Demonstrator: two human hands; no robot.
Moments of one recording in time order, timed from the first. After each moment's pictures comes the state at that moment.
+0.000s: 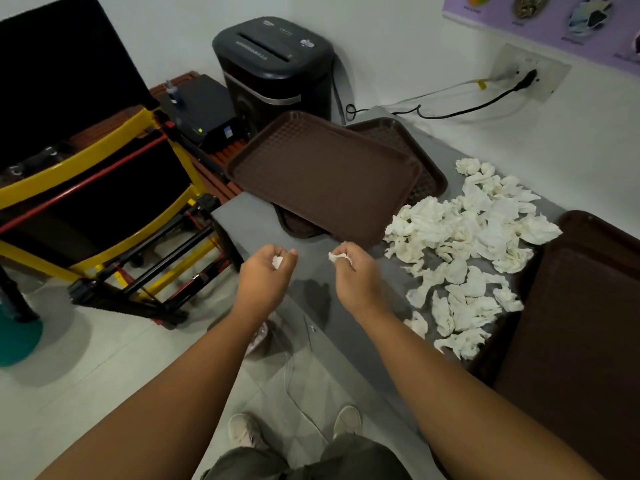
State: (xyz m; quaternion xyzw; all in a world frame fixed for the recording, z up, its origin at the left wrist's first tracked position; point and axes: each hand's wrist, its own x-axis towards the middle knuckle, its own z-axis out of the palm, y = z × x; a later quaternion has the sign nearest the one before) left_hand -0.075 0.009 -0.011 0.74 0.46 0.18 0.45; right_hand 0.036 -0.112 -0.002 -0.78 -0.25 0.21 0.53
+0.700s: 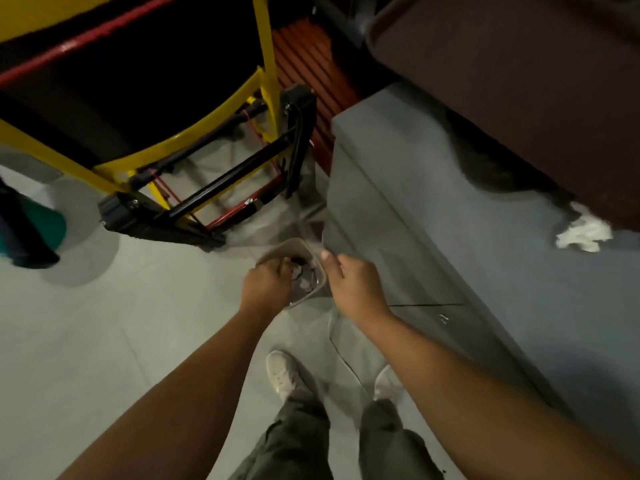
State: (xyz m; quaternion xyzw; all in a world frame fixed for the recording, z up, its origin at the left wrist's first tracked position) left_hand -0.239 0.169 -0.243 0.75 0.56 -0.04 0.35; right_hand -0.111 0.070 -0.193 -0.83 -0.35 0.28 0.34
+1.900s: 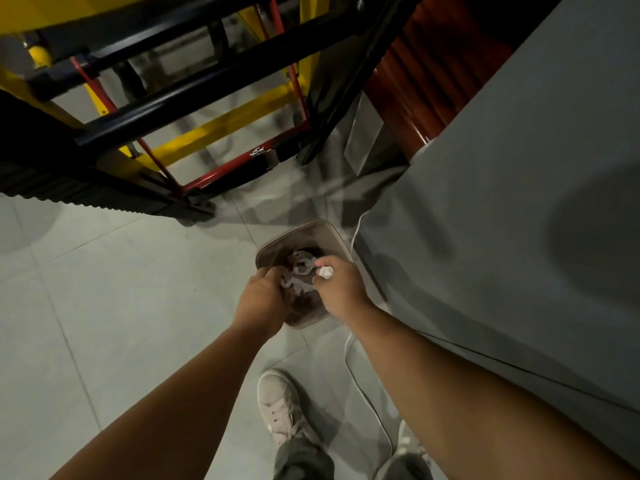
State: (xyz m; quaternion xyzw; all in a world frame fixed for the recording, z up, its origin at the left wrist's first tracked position) left_hand -0.294 0.230 -0.551 0.77 0.52 -0.09 0.36; right_hand -0.148 0.175 -0.527 -0.81 -0.22 0.47 0.26
